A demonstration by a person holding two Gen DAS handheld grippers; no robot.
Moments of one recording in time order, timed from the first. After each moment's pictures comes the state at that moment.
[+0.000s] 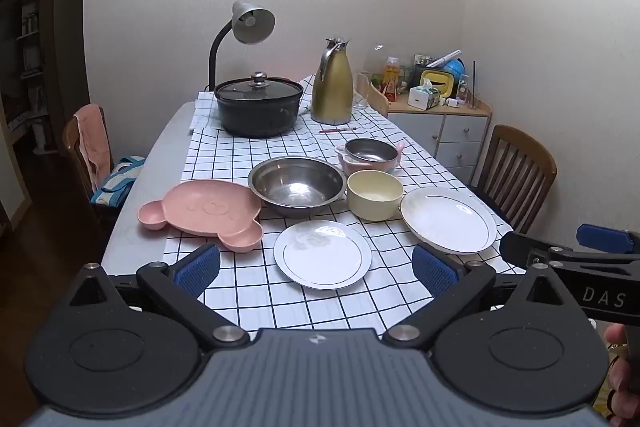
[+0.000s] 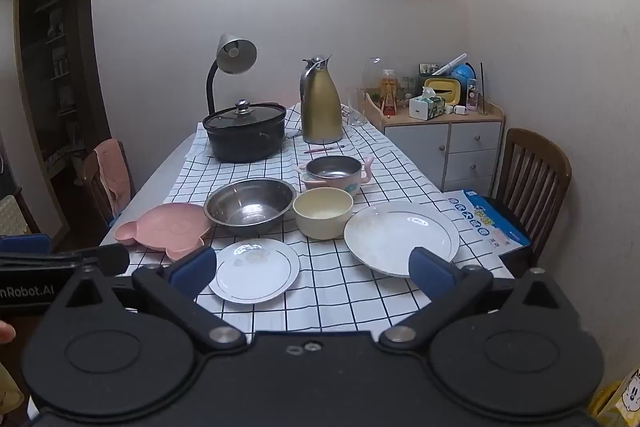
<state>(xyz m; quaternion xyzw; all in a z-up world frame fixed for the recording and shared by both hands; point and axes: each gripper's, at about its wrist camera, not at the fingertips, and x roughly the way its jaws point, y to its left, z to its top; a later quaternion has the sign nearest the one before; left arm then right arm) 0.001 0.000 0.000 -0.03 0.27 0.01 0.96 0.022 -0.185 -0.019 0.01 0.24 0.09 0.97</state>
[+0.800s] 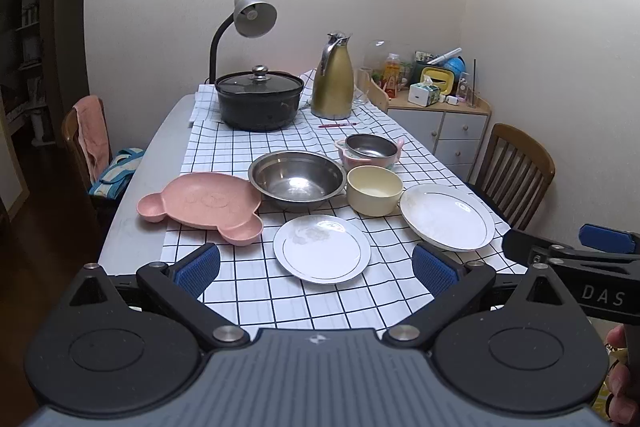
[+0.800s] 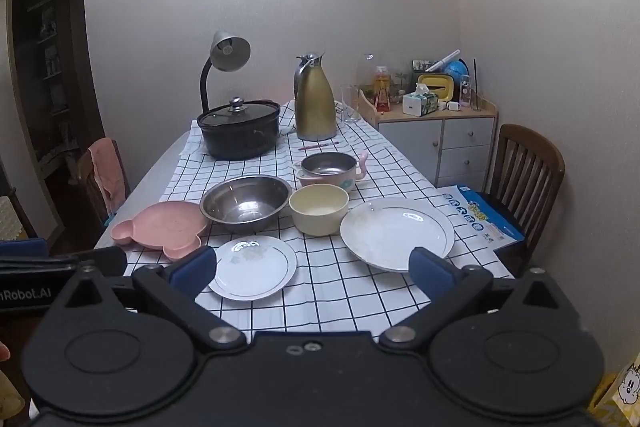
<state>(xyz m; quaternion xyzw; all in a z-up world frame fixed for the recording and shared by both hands) 0.002 0.005 -0.001 -0.05 0.28 0.01 0.96 0.016 -0.182 -0.017 0.02 0.23 0.08 0.97</state>
